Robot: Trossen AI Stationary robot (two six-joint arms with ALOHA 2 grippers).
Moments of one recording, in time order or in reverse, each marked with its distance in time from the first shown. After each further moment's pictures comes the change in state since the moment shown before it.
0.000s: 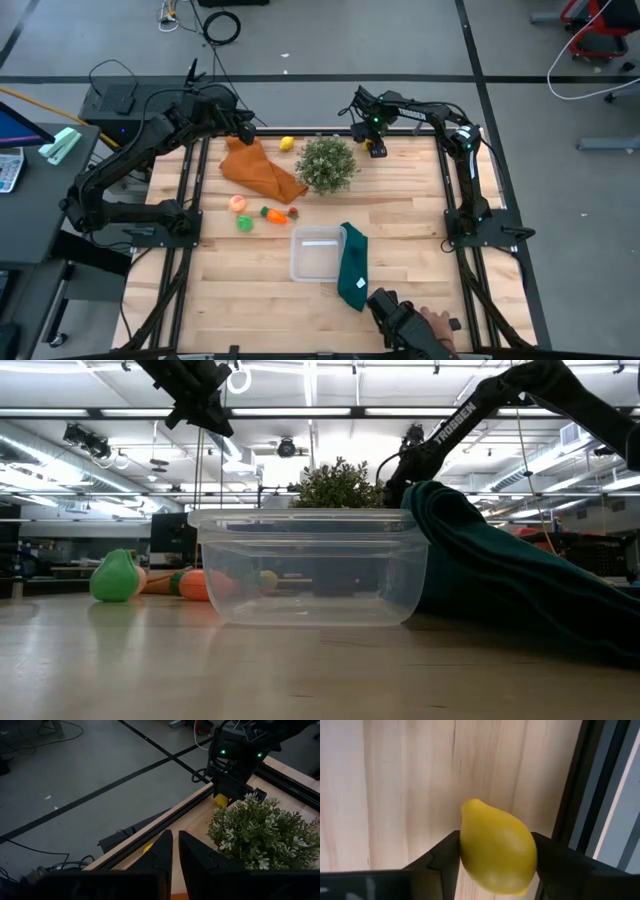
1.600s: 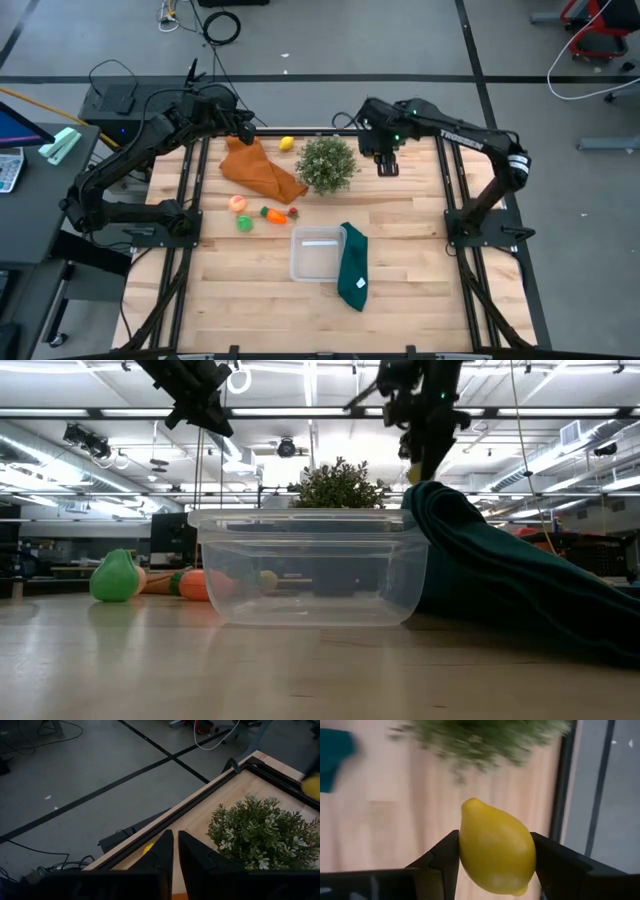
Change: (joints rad) left arm 0.000 0.000 0.000 0.000 0.000 0.000; right arm 0.403 -0.525 0.000 -0.363 0.127 0.432
